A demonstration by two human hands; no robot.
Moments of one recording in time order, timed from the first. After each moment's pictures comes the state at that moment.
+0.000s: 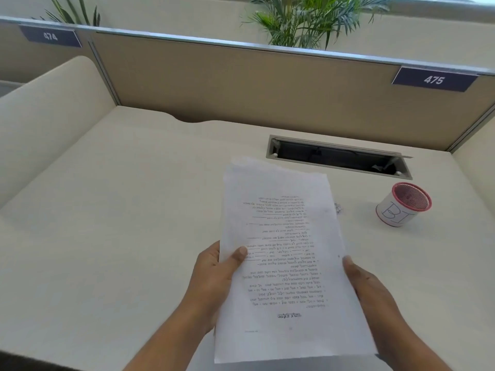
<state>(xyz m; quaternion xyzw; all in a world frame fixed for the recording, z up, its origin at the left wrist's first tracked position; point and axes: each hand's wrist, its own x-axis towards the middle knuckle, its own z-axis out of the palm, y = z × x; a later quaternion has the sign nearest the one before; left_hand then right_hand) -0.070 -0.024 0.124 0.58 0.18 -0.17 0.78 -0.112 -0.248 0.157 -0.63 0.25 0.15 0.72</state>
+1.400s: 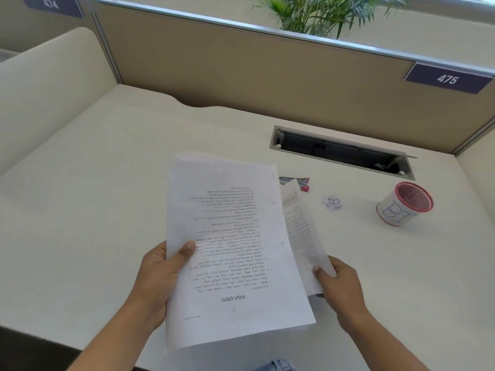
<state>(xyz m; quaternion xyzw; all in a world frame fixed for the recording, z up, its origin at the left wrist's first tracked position) -0.080 0.042 0.092 0.54 0.25 -0.09 0.79 -0.080 -0.264 0.051 -0.79 0.26 0.05 0.55</state>
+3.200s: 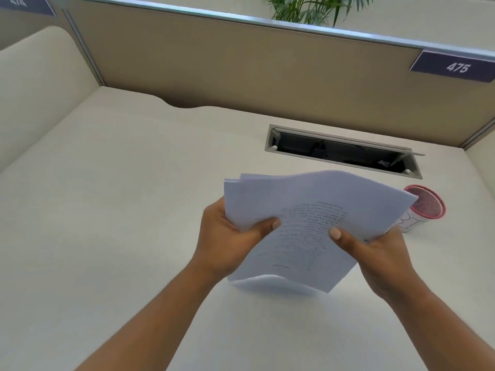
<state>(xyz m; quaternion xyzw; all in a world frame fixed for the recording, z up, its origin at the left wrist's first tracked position) 0.010 -0.049 0.143 0.69 -0.02 0.03 0.72 -0.015 -0.274 0.160 -0.71 -0.02 -0.05 0.70</state>
